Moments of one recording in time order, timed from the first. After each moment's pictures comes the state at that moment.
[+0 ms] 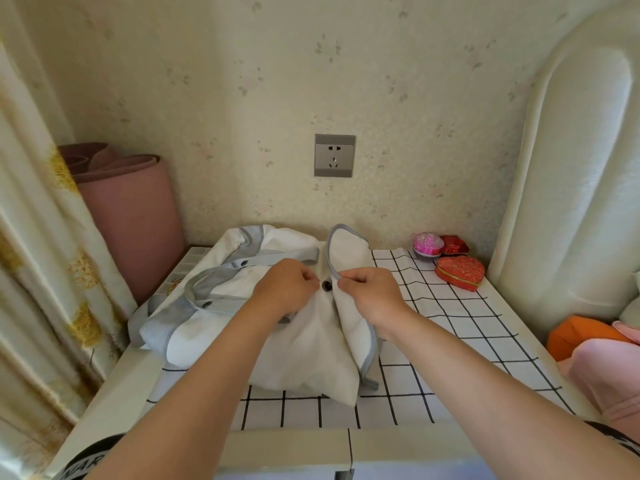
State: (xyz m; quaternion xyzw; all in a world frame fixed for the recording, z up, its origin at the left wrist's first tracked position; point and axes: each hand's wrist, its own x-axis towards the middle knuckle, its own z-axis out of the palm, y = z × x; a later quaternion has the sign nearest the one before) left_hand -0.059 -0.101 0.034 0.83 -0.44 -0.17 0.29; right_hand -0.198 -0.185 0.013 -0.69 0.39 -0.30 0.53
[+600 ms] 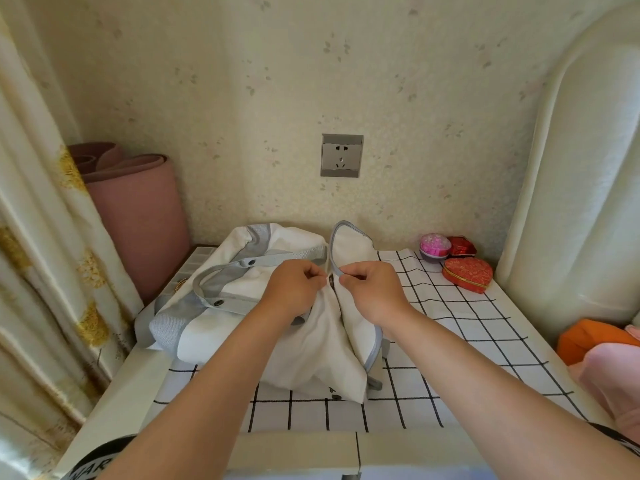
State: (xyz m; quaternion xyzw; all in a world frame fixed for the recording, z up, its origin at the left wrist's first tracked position) left_hand -0.059 -0.101 0.026 0.79 -0.42 -0.19 0.41; right_hand -0.187 -0.186 0.015 -0.74 0.38 -0.32 0.46
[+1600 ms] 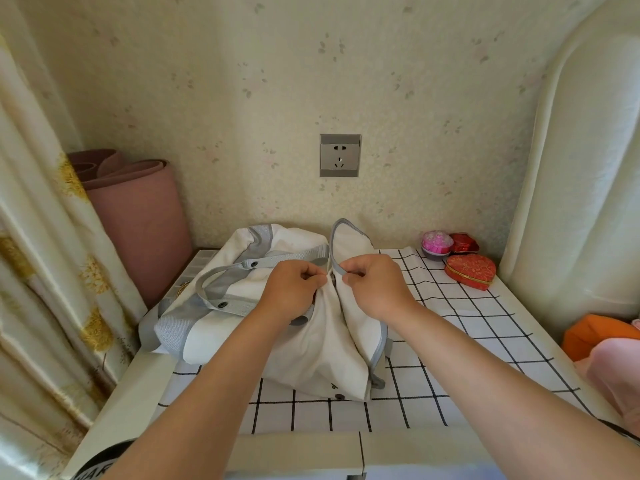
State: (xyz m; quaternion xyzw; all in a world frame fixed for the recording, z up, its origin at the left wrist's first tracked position) left_hand -0.060 -0.098 0.027 0.76 -0.39 -0.20 0.47; right_hand -0.189 -0.191 0.025 -0.79 0.38 -0.29 0.40
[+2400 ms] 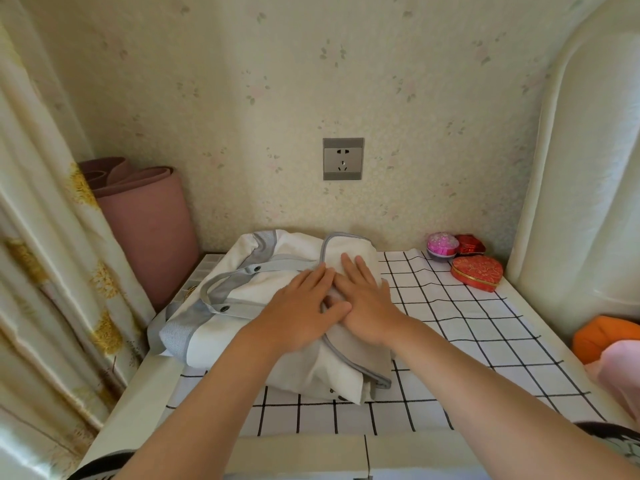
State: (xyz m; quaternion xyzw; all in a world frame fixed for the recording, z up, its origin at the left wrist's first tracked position) left_hand -0.065 -0.074 0.023 0.78 -0.60 -0.13 0.13; right_hand -0.181 -0.191 -0.007 -0.93 0.28 -0.08 0.22
